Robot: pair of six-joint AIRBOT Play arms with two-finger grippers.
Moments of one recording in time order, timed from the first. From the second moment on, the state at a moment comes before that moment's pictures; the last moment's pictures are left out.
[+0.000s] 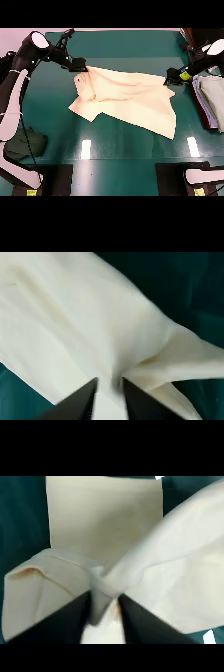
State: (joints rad) left arm -0.17 -1.72 1.86 1.06 -1.20 -1.39; right arm -0.07 -1.51 1.58 -1.17 1.46 1.52
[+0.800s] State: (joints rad) left arm -0.12 -1.54 1.64 1.36 -1.42 -1.50; right arm -0.19 -1.12 1.20 -1.18 1.41 1.42
